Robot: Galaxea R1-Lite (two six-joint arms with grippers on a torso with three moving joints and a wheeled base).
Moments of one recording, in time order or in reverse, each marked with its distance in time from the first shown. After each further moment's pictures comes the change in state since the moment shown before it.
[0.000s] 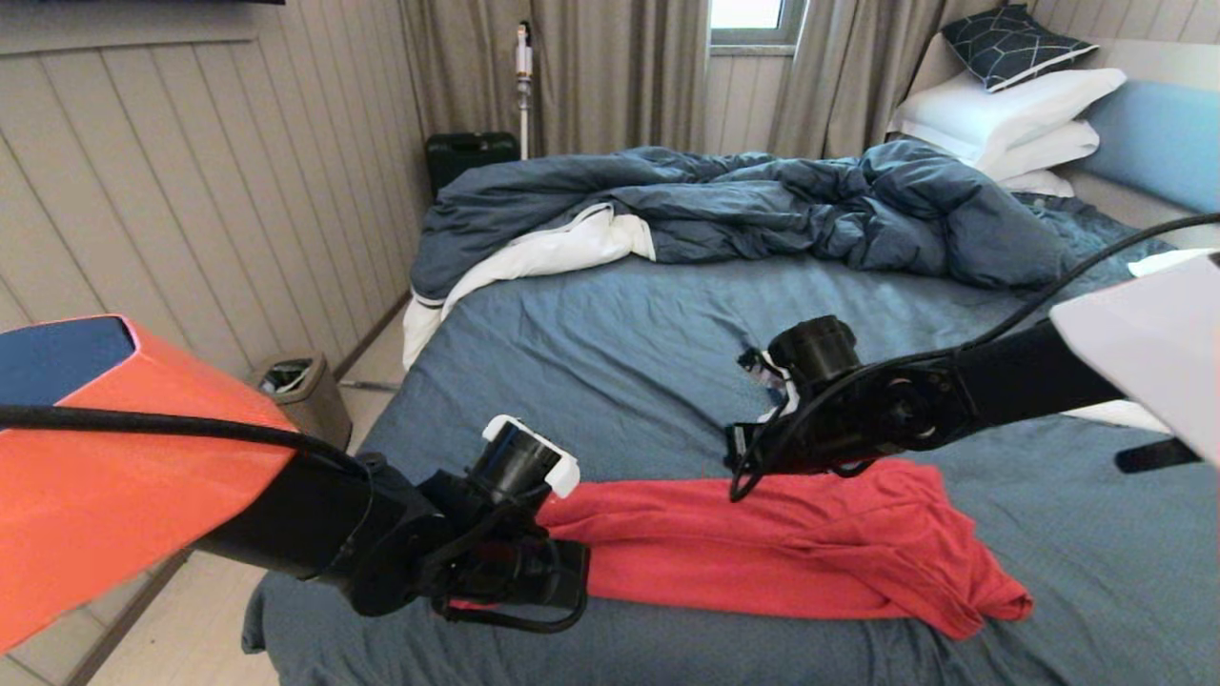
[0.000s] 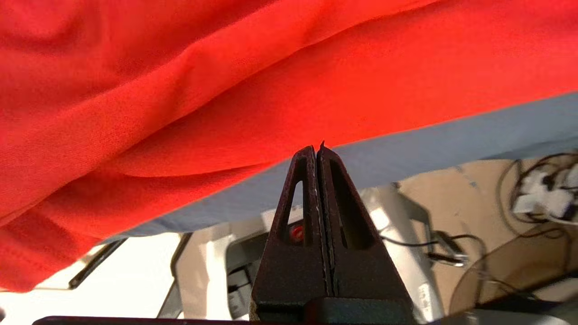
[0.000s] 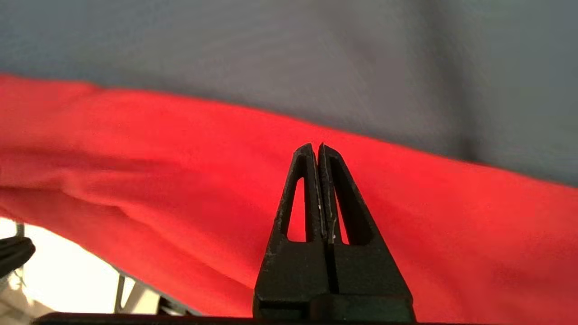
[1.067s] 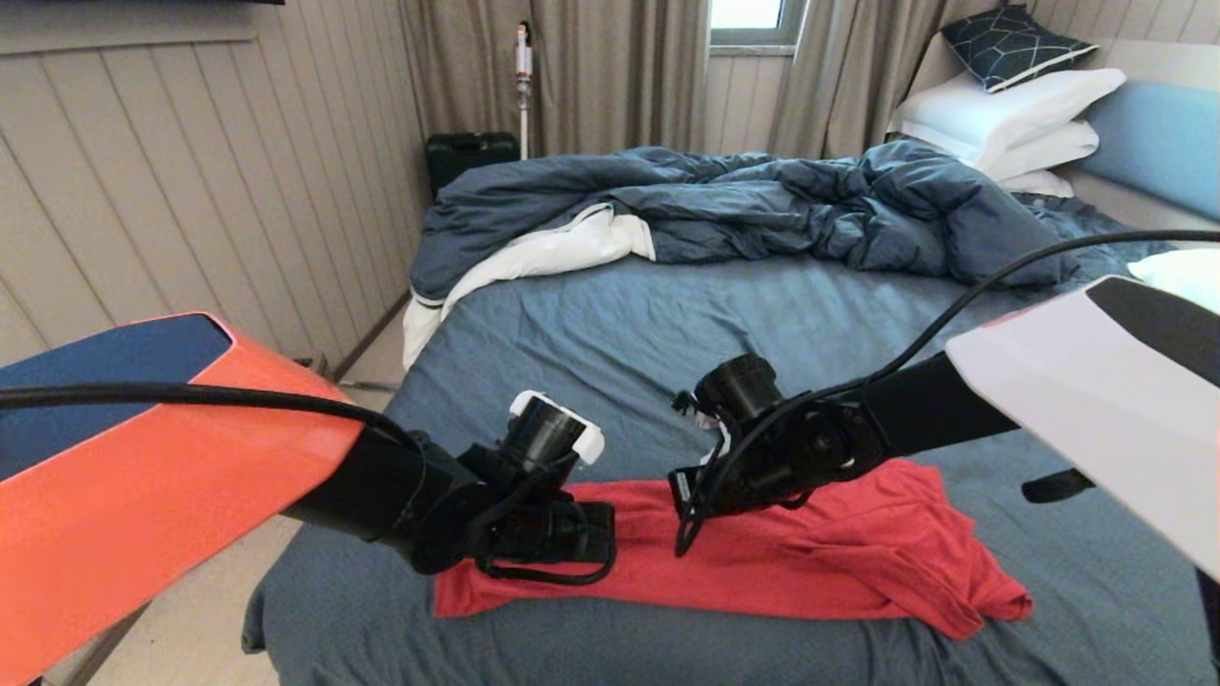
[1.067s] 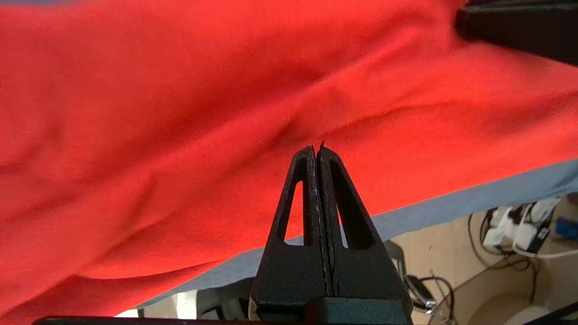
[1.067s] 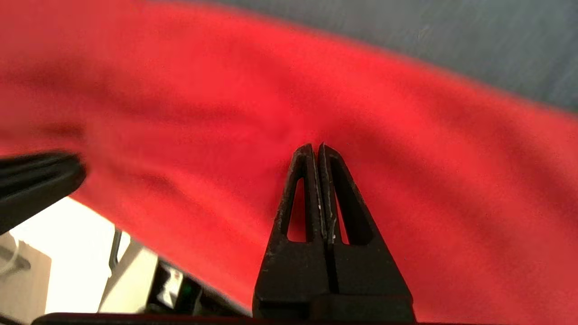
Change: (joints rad) left arm 0.009 0.105 -0.154 -0.018 -0.002 -0.050; right arm 0.140 0.081 -0.039 0.064 -0.018 0.008
